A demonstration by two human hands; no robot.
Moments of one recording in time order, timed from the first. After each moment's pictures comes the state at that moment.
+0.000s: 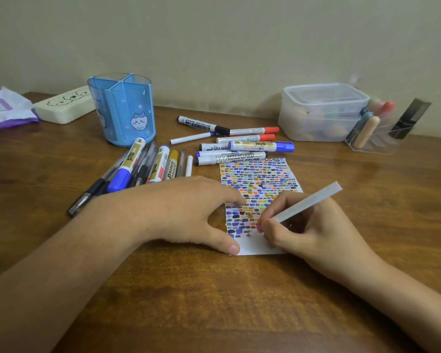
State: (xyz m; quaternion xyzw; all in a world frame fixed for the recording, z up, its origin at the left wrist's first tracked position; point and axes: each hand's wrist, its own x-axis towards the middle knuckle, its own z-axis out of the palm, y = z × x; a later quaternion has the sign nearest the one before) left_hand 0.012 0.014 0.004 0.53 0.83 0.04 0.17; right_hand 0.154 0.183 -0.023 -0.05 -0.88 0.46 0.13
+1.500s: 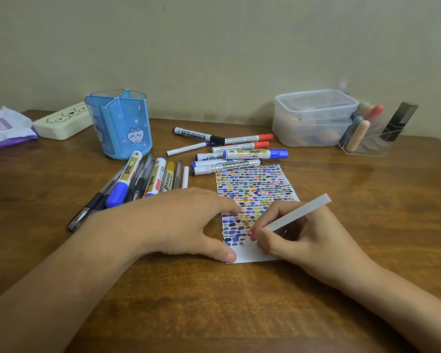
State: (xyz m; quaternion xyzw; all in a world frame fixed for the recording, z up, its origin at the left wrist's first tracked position) left_hand 0.014 0.012 0.004 0.53 0.83 0.04 0.16; right_hand 0.155 0.184 -0.023 -0.04 -0.88 0.47 0.12
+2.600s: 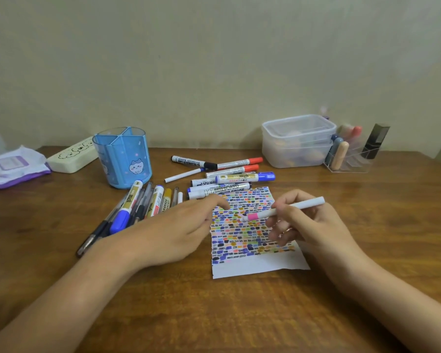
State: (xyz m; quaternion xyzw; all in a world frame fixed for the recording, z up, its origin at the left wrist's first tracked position) left_hand 0.015 0.011 0.008 0.49 0.84 0.19 0.14; right_hand 0.157 0.208 -0.006 -0.12 -0.73 0.64 0.19
